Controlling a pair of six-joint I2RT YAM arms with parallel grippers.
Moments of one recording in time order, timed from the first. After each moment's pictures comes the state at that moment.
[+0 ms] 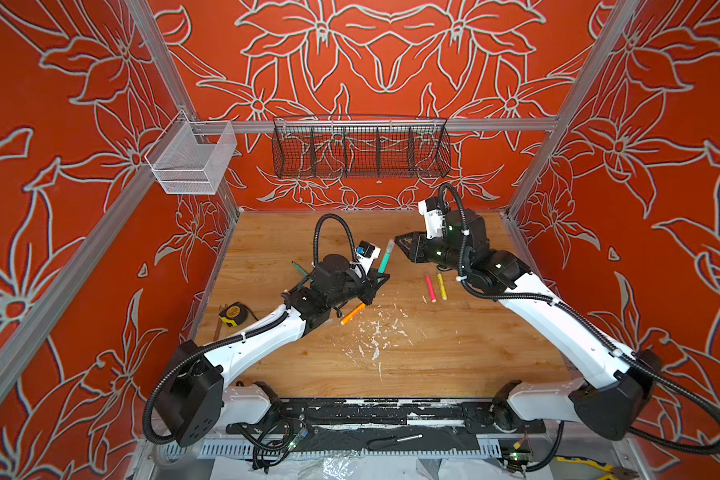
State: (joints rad) left arm -0.62 1.30 0.85 0.13 0.27 -0.16; right arm 0.61 1.32 1.35 -0.44 -0.17 0.54
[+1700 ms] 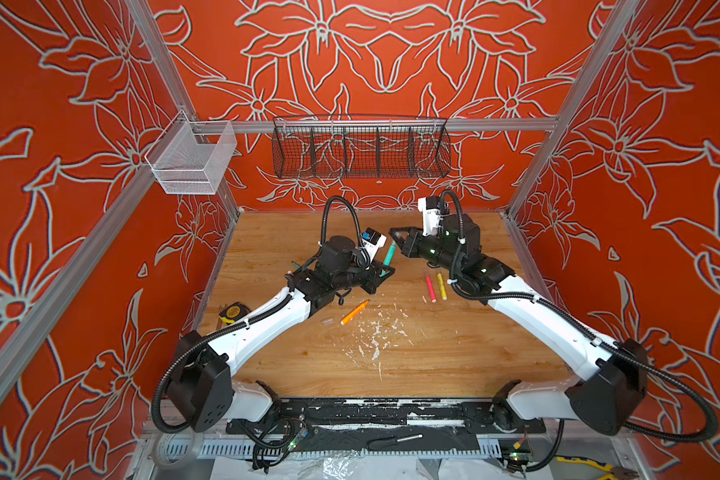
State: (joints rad) left arm -0.58 1.40 1.09 -0.11 0.40 -0.20; right arm 0.59 1.35 1.19 -0.09 -0.18 0.64
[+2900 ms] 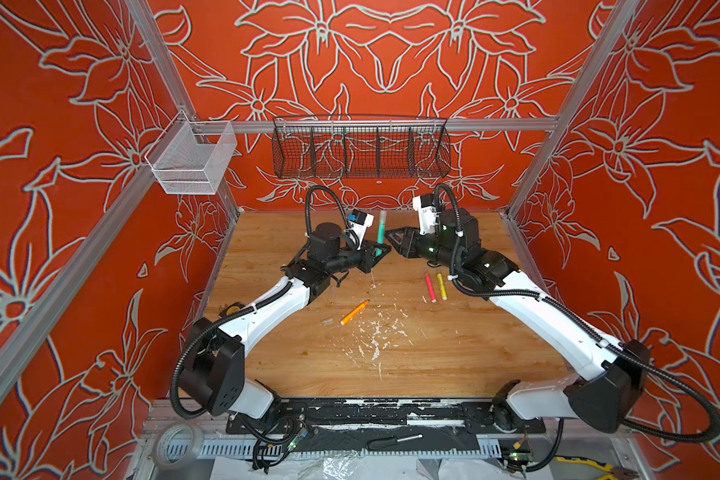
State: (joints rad) left arm -0.46 1.45 1.05 0.19 0.53 -0.37; right arm 0.61 1.37 1.36 -0.30 -0.21 0.60
